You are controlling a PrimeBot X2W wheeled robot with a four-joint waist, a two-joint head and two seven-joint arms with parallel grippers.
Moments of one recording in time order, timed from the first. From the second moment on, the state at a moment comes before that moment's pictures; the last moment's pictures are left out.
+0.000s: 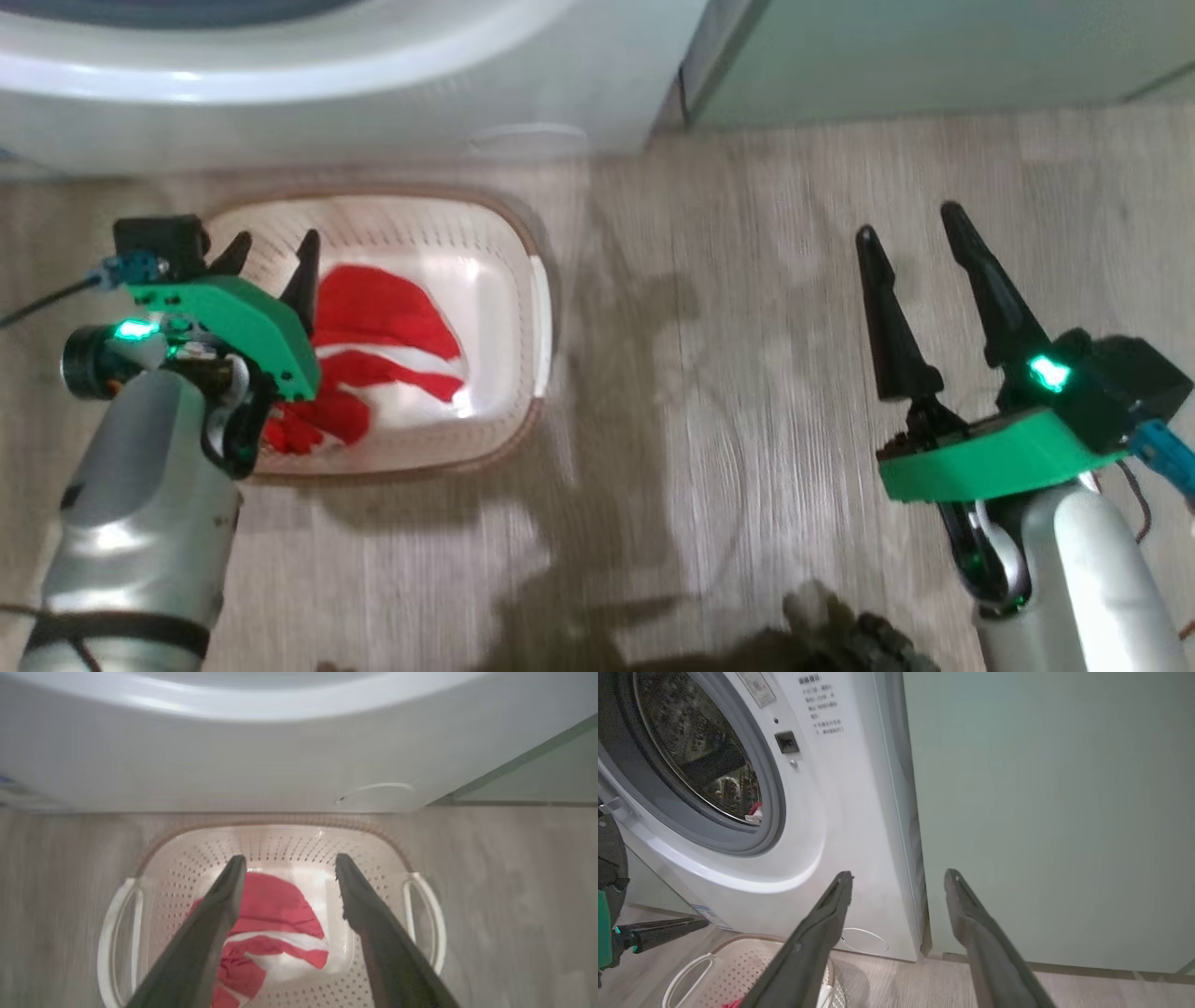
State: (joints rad) left arm -0.62 0.21 -0.19 0.71 -0.43 -0.07 -0.01; right arm -0.15 -0.05 0.08 -0.11 0.21 0.13 -0.16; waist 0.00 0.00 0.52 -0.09
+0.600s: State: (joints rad) left arm -0.91 0.25 -0.21 1.13 -0.49 -0.12 0.03; right arm -0.29 -0.05 0.16 -0.06 0.25 0.13 -0.23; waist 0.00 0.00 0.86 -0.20
